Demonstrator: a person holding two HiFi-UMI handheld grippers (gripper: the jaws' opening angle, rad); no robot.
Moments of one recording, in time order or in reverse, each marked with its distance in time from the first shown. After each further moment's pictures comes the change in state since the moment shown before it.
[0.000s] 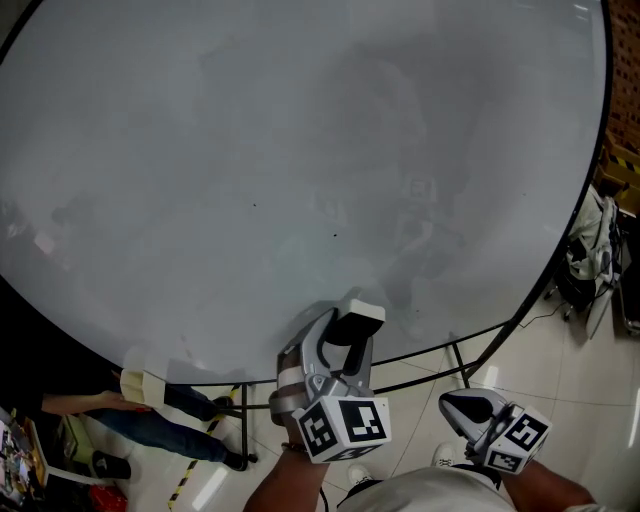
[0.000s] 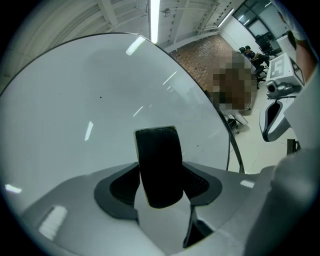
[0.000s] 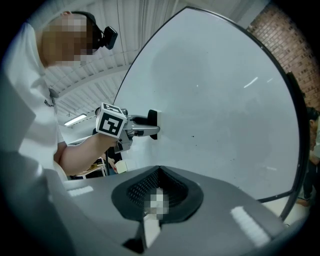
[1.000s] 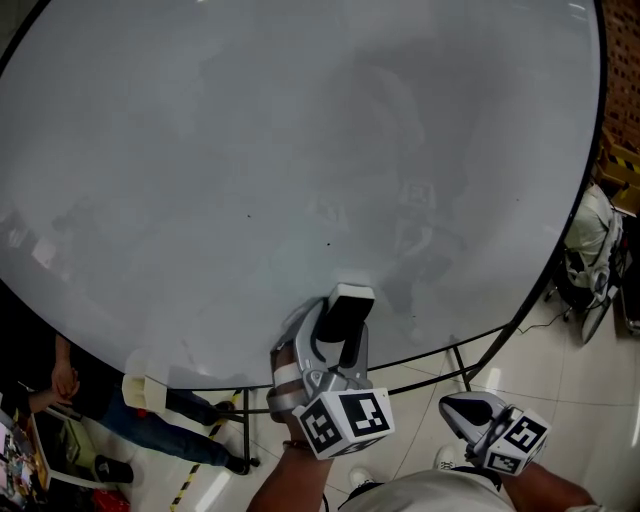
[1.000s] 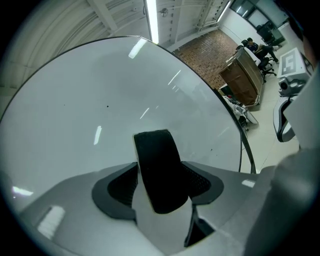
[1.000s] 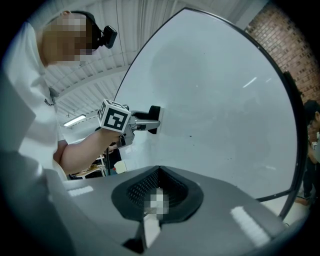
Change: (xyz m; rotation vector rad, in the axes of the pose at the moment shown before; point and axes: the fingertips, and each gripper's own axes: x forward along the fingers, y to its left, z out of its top) left arm 0.007 0.024 0.008 0.017 0.001 0.103; right arm 0.002 -0.005 -0.006 0.008 -0.003 -0.009
